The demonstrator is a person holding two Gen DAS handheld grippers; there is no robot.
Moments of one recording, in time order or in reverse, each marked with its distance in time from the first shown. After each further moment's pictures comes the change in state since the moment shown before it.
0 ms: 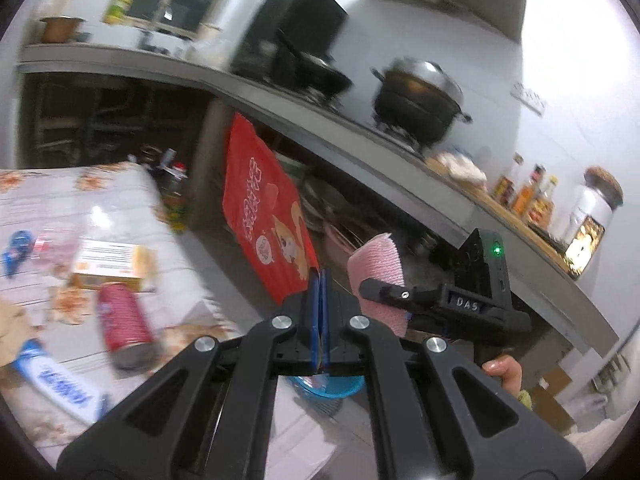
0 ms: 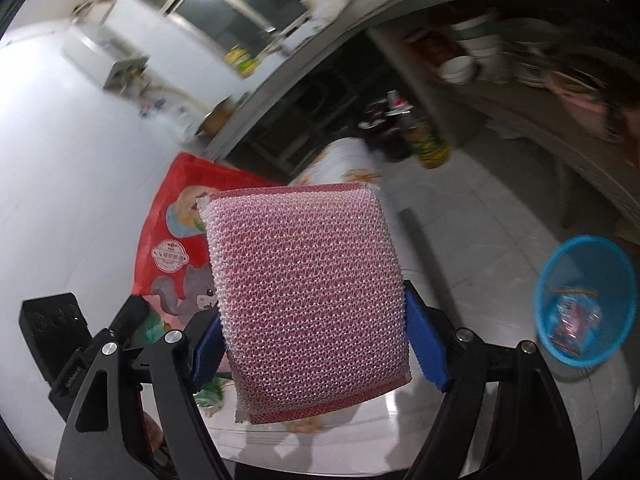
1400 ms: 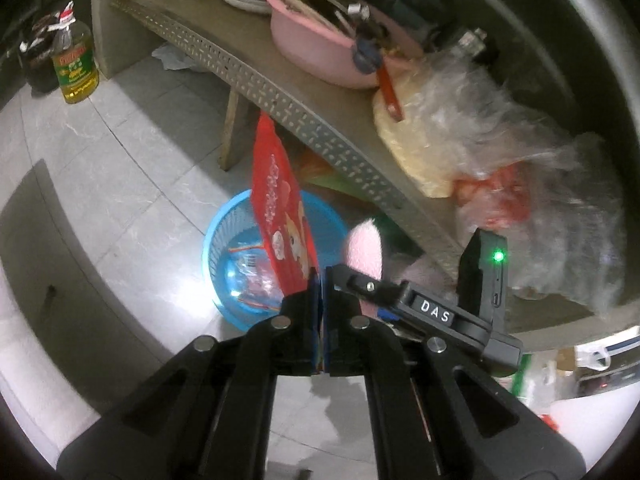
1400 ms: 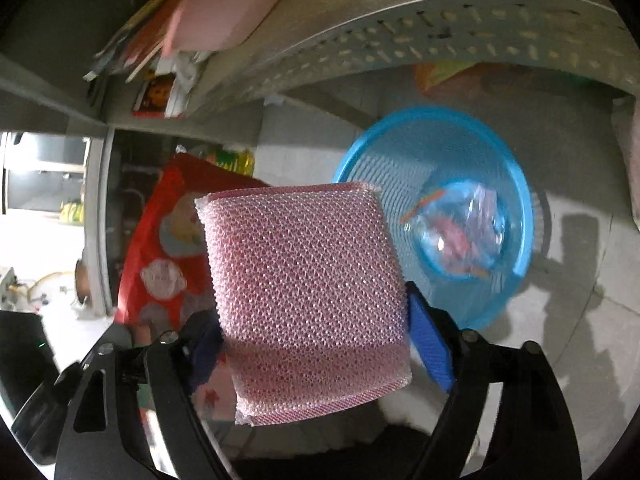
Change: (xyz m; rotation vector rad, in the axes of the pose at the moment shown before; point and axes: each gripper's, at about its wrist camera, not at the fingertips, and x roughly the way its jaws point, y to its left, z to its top) left arm 0.410 -0.067 -0.106 0.054 0.756 0.012; right arm 0.036 -0.359 -0.057 0.718 -0.083 -0.271
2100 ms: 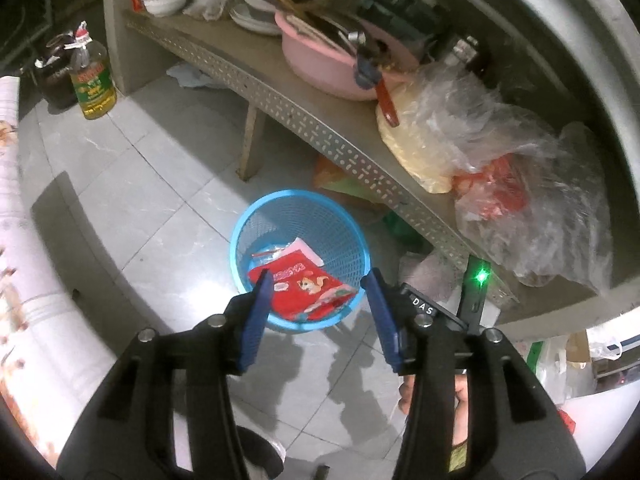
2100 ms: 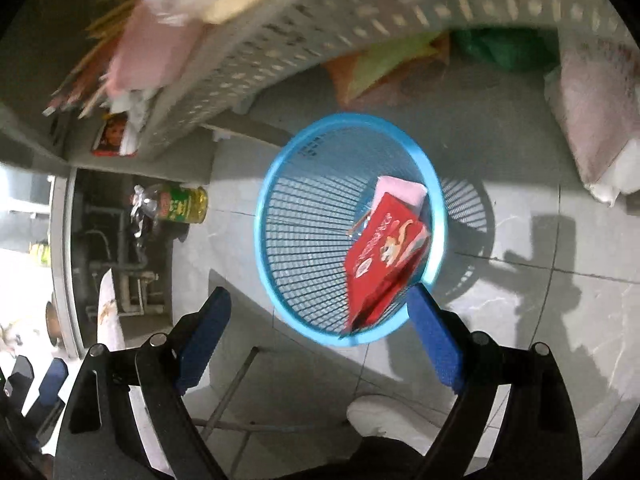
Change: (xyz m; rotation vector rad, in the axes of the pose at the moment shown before) left arm -0.067 0.004 -0.032 0.023 -0.070 0.035; right arm -0.026 -0.029 -0.037 0.068 -0.129 -0.122
